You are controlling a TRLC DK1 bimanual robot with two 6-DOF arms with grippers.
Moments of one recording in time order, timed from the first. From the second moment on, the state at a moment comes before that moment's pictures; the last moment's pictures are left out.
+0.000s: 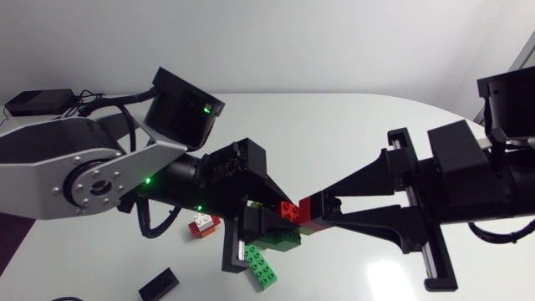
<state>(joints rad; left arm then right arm) -0.77 1.36 0.93 -0.30 0.55 0.58 0.40 0.86 0.79 -0.55 -0.84 -0.74</state>
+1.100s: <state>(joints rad) -0.67 1.36 0.97 -0.30 0.52 0.58 0.12 1.24 0.43 -0.18 -0.41 -1.11</state>
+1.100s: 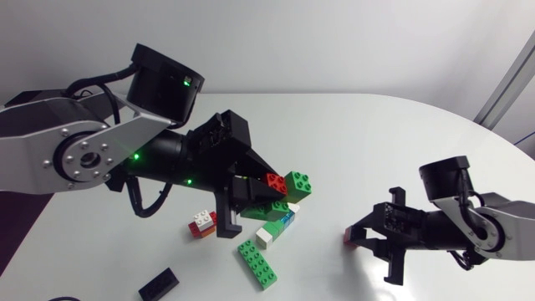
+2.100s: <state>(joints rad) -0.72 1.38 0.97 -0.33 0.55 0.58 0.18 0.89 0.72 -0.56 -0.72 -0.98</state>
